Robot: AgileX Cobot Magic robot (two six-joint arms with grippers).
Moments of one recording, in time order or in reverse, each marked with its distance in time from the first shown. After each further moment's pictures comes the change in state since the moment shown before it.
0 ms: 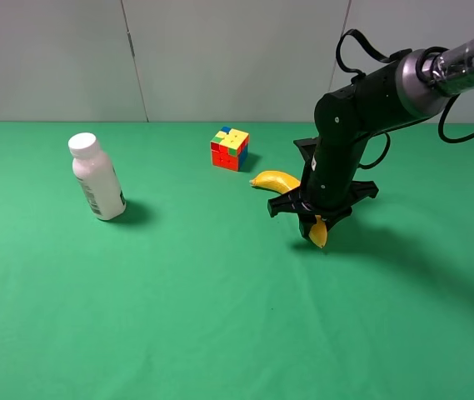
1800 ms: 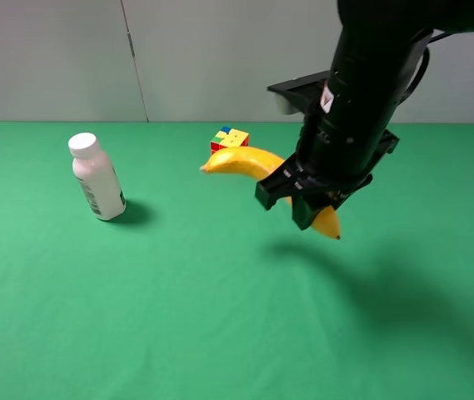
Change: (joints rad) left arm 0.000 0.000 0.000 0.000 -0.009 0.003; right arm 0.266 -0.399 -0.028 0.086 0.408 -0.164
